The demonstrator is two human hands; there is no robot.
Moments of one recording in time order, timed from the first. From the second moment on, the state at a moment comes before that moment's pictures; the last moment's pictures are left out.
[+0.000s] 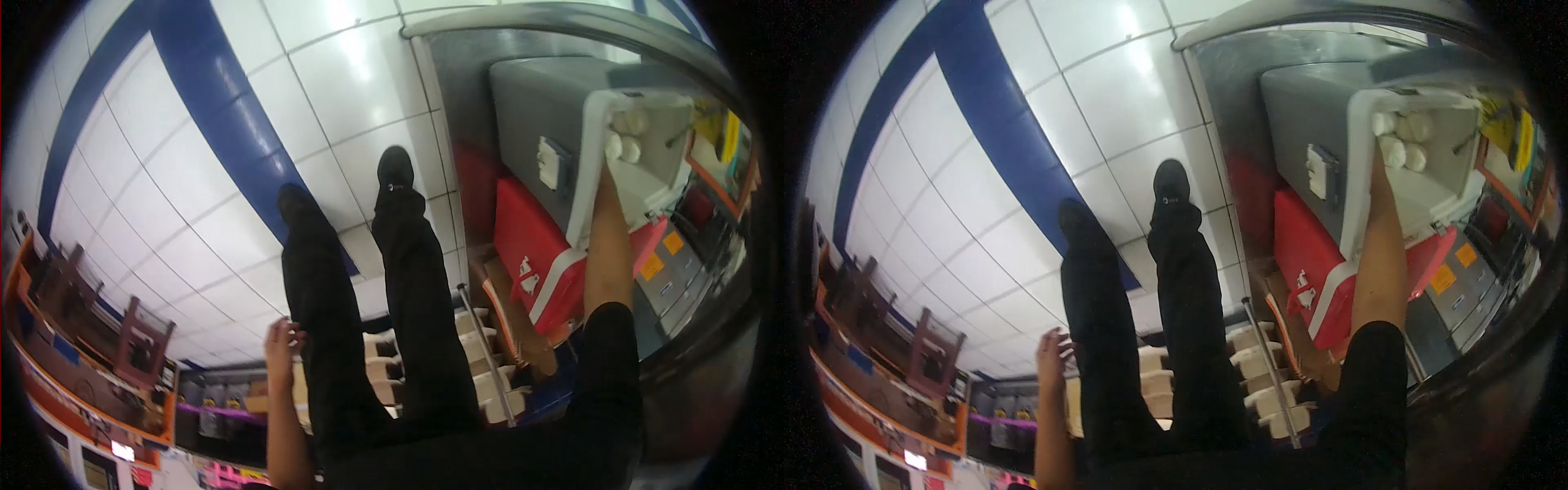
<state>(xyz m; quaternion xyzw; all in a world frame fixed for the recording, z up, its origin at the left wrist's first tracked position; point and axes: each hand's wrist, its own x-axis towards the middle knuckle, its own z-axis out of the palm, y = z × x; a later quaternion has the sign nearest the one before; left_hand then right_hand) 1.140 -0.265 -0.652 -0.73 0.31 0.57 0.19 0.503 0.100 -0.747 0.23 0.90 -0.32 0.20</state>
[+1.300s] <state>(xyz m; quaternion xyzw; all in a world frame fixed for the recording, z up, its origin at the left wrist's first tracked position) 1.095 -0.150 -0.217 0.23 0.54 0.64 0.50 1.260 0.005 -0.221 0.33 0.20 -0.92 -0.09</state>
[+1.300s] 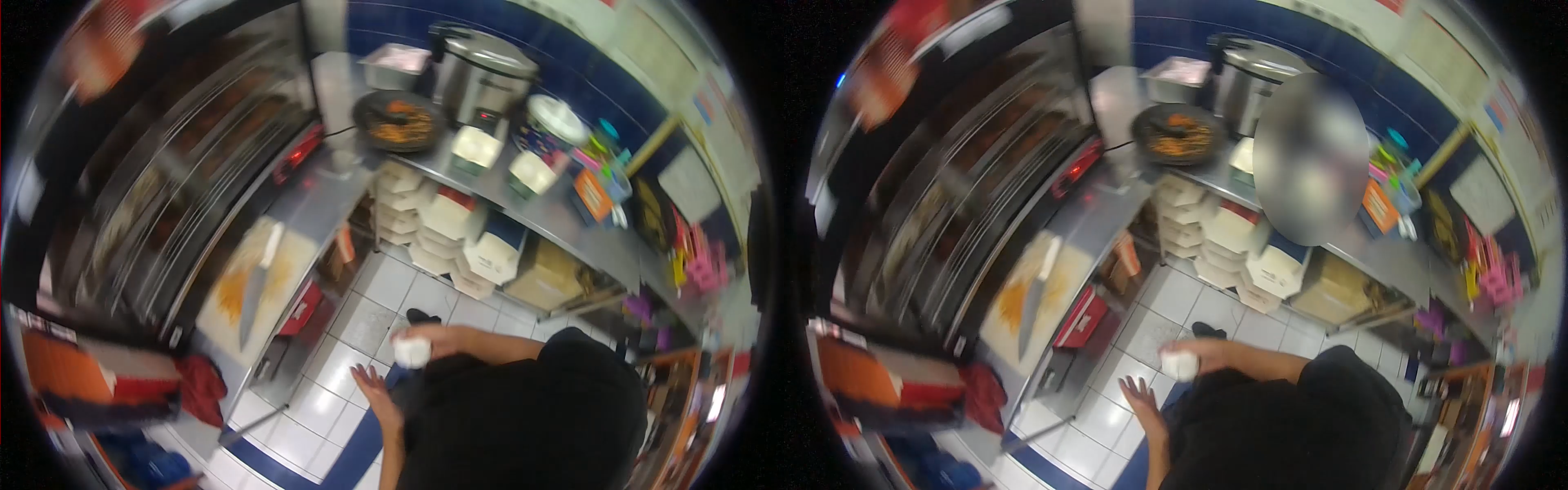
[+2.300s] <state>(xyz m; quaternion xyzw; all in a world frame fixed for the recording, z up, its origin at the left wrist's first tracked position) 1.509 0.237 -0.095 0.82 0.31 0.22 0.43 1.971 0.140 -0.027 0.63 0.35 -0.58 -0.38</state>
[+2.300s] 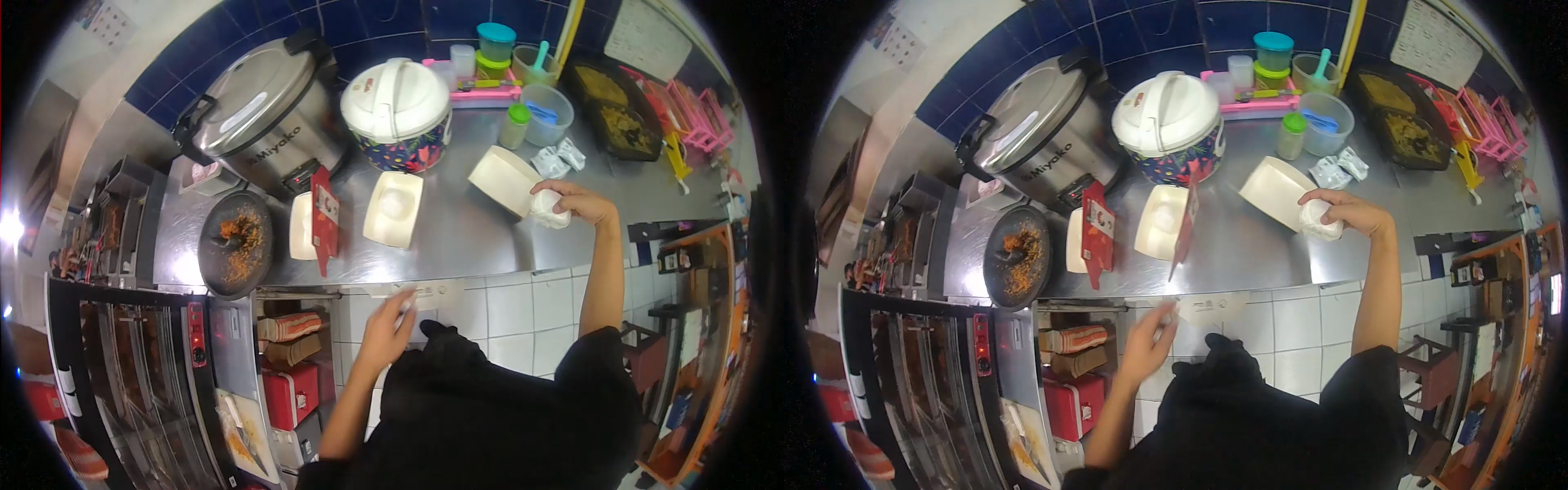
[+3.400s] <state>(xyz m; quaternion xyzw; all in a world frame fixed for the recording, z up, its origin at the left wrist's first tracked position) 1.547 0.209 -0.086 0.76 0.41 0.20 0.47 1.834 0.345 -0.062 0.83 0.39 -0.40 0.01</state>
